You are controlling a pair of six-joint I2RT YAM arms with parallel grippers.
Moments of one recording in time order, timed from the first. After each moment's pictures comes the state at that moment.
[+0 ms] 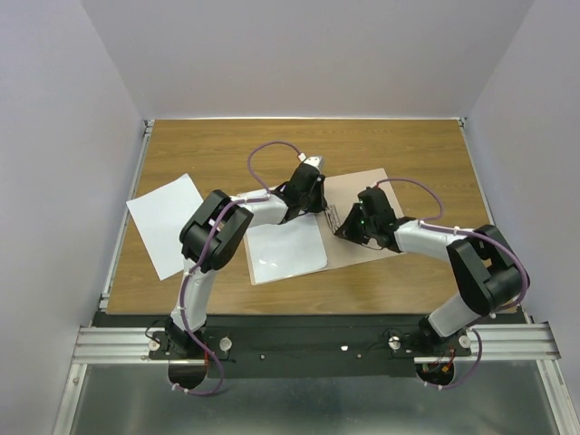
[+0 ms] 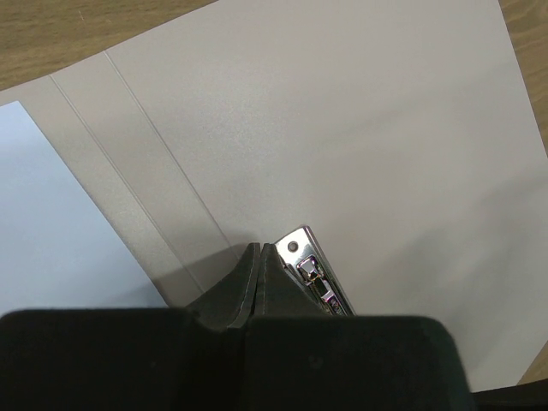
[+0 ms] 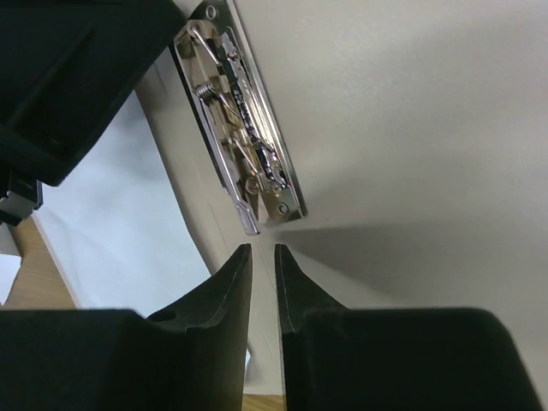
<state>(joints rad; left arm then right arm) -0.68 2.12 1.32 0.16 0.04 -0.55 0.49 1.56 0.71 0.00 -0.04 0.82</state>
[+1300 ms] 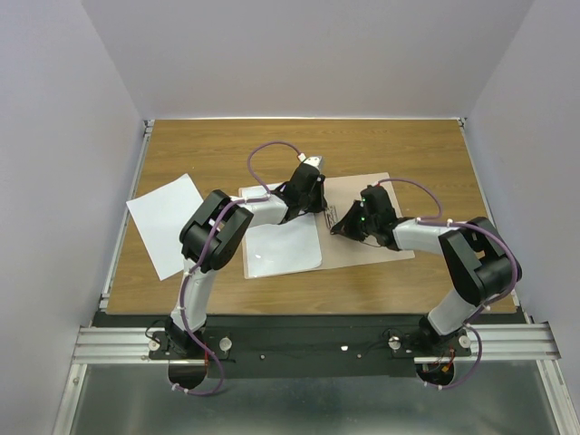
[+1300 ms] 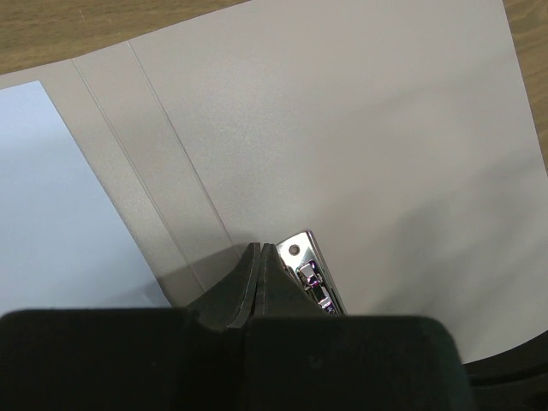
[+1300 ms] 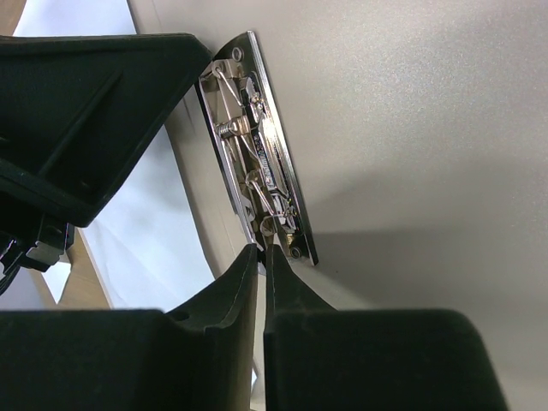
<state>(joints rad) -0.68 2.12 1.32 0.16 0.04 -0.55 0.44 1.65 0.71 0.18 -0.15 0.89</state>
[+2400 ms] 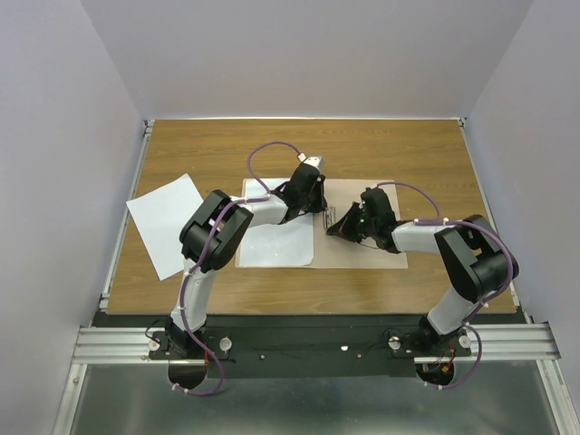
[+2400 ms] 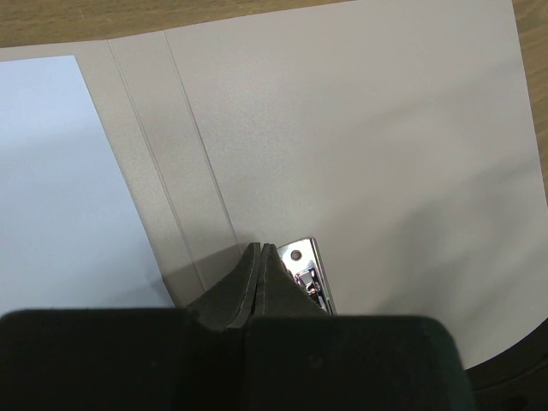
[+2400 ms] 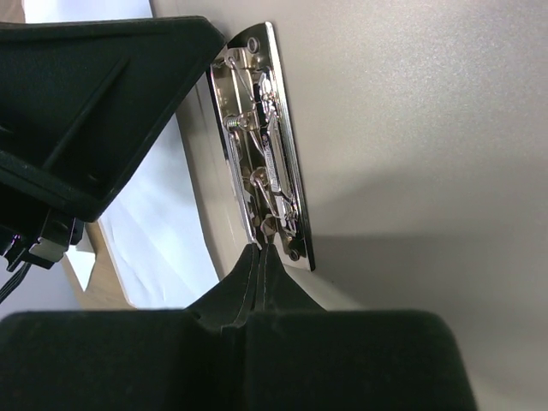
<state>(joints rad) -0.68 2.12 1.32 0.16 0.04 -0.55 0.44 1.68 0.67 0.28 -0.21 0.94</state>
